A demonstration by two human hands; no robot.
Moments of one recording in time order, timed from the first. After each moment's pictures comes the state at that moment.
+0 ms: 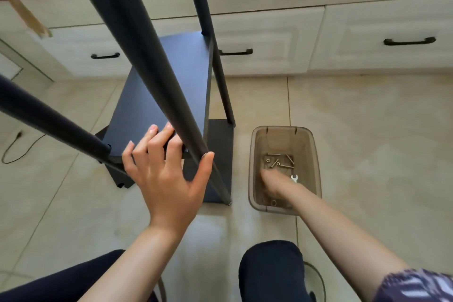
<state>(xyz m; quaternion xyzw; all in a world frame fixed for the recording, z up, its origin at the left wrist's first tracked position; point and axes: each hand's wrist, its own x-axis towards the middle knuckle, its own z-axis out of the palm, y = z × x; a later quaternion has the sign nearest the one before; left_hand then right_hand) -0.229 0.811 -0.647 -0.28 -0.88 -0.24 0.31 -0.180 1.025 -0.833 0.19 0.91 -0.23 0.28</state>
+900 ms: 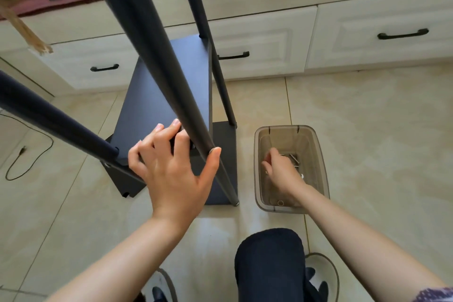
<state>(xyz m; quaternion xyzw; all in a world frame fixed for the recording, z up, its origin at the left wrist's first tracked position) -0.236 0.811 -0.636 -0.31 -0.88 -0.23 0.28 -0.176 1.018 -0.805 0.29 0.88 -0.38 0.01</state>
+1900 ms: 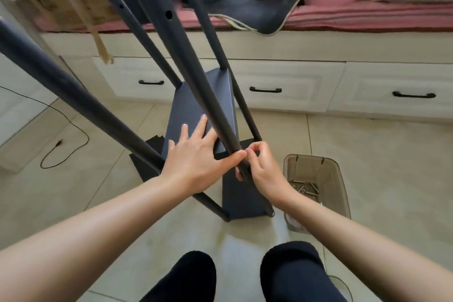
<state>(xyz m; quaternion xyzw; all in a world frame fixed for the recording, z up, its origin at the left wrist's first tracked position) -0.299 0.746 -0.558 -0.31 -0.94 -0.12 -0.08 -0.215 0.891 -0.628 0.15 0.71 -0.68 -0.09</state>
